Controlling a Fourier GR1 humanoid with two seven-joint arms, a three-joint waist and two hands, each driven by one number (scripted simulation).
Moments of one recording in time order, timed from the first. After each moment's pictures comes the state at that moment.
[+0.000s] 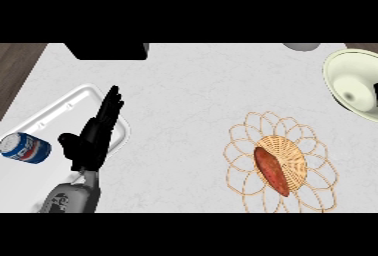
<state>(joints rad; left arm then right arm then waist) -0.15 0.09 -0.10 -1.54 -0.01 0.12 0.09 -0.35 -0.66 -0.21 -1.84 0.06 0.12 0.28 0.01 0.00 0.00</state>
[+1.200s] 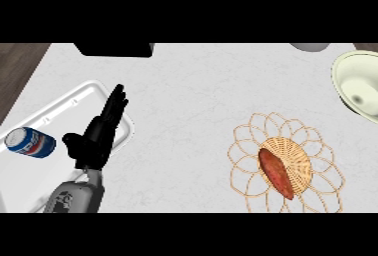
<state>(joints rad) -0.17 0.07 -0.10 -1.54 -0.03 0.09 0.08 -0.72 -0.77 -0.19 -0.72 0.53 -0.12 -0.23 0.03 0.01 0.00</state>
